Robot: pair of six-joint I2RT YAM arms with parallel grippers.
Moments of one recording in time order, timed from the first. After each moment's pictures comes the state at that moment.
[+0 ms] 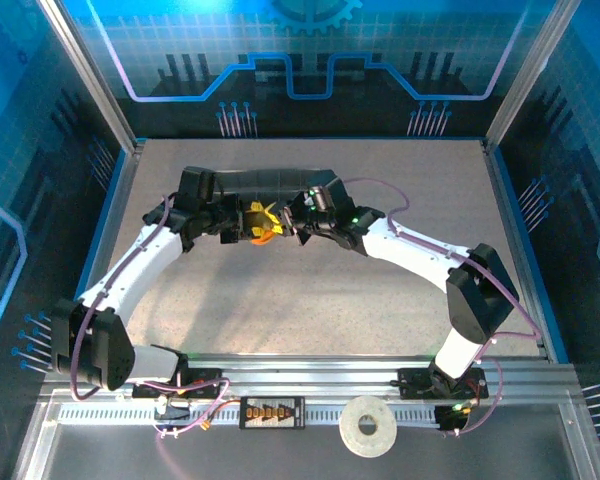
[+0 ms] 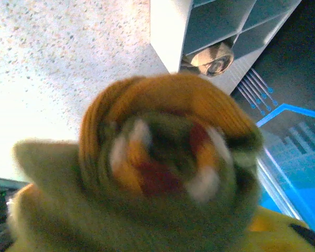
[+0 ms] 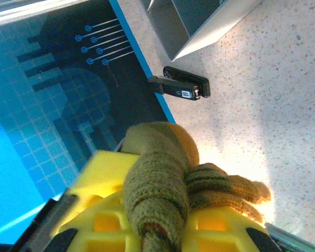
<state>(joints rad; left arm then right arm) -0.22 1.35 1.08 -0.52 0.59 -1.93 0.73 1.69 1.28 -0.10 -0.36 1.63</state>
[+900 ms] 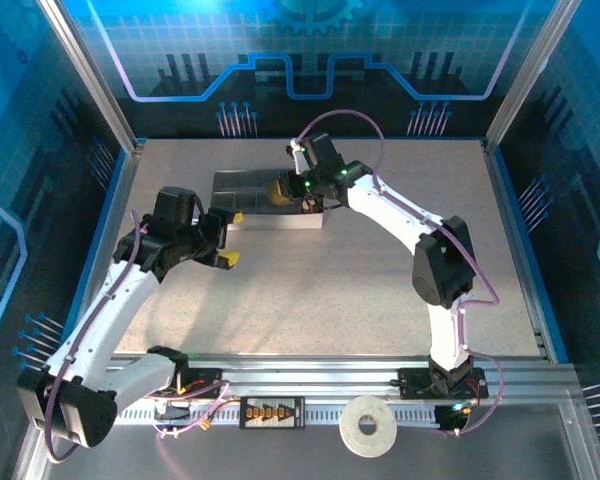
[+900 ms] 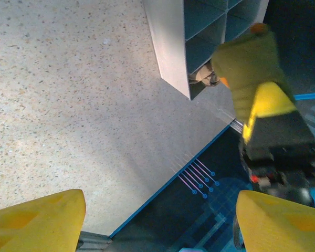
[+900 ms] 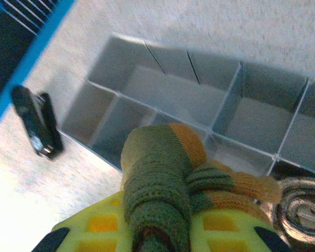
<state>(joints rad) -0.23 1.05 1.01 -0.76 0.37 -1.65 0.61 2.03 1.80 -0.54 -0.17 0.31</state>
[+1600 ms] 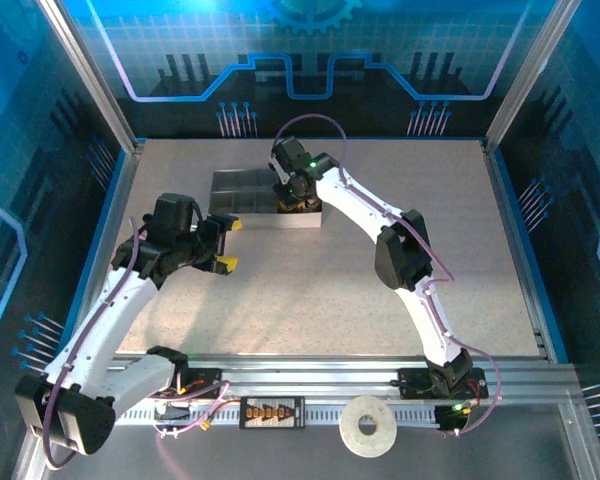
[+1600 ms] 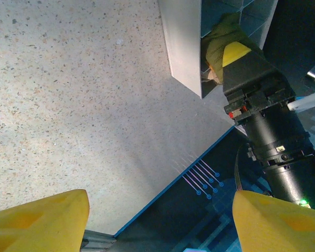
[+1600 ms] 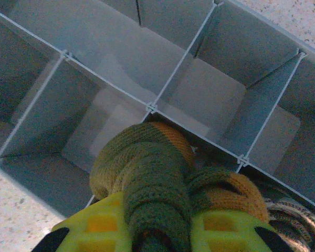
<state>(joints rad) -0.23 1.02 0.97 -0.76 0.37 -1.66 0.66 2.36 2.25 -0.92 0.09 0.09</state>
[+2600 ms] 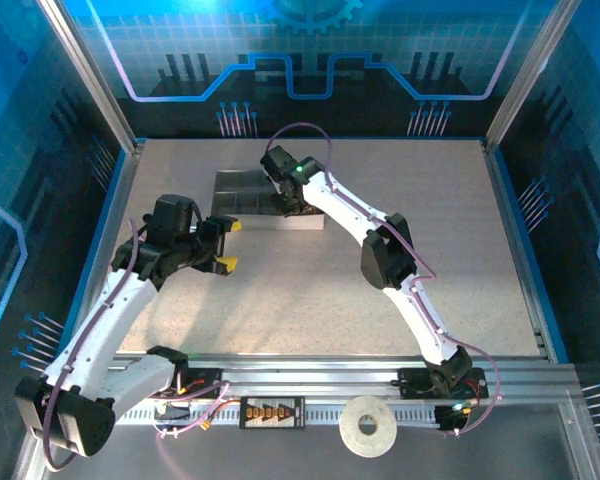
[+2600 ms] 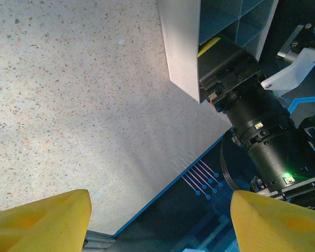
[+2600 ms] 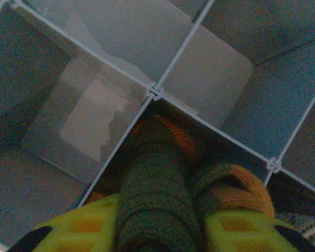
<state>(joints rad) -0.23 1.01 0.96 -0.76 0.38 -1.66 0.69 2.50 2.42 -1.11 0.20 0.09</state>
